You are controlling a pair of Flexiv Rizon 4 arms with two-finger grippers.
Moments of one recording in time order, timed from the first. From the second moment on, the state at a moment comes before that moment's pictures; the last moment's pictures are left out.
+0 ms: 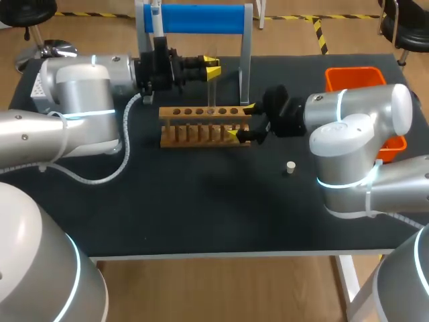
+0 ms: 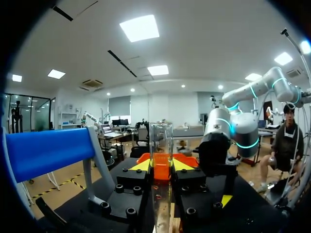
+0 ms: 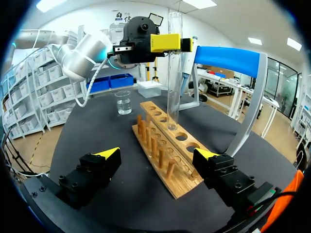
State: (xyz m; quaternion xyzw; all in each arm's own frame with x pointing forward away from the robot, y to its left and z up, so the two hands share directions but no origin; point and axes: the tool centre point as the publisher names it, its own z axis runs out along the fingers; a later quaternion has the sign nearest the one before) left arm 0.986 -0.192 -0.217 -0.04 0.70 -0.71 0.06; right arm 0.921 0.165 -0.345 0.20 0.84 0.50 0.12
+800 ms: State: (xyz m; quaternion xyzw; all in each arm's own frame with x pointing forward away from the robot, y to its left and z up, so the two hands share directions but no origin) left arm 0.988 -0.190 -0.228 -0.05 0.71 -0.70 0.07; right arm 0.921 0.165 -0.345 0.20 0.84 0.50 0.12
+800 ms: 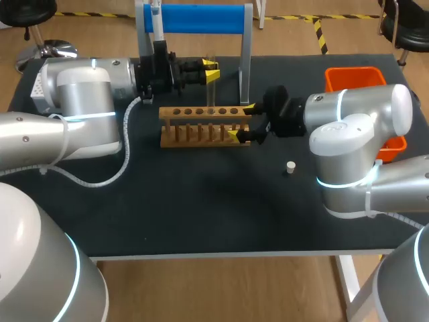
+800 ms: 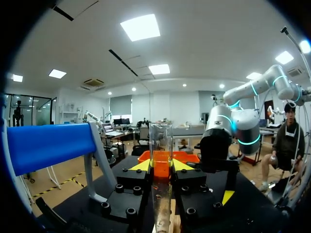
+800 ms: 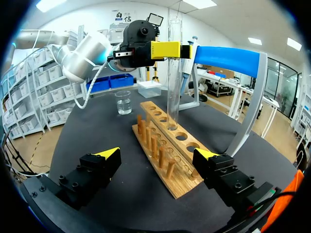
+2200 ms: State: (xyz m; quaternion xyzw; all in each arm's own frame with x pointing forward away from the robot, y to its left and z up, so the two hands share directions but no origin) left arm 0.989 -0.191 -0.255 -0.06 0.71 -0.70 0.06; right arm 0.921 0.165 -0.345 0.20 0.84 0.50 0.12
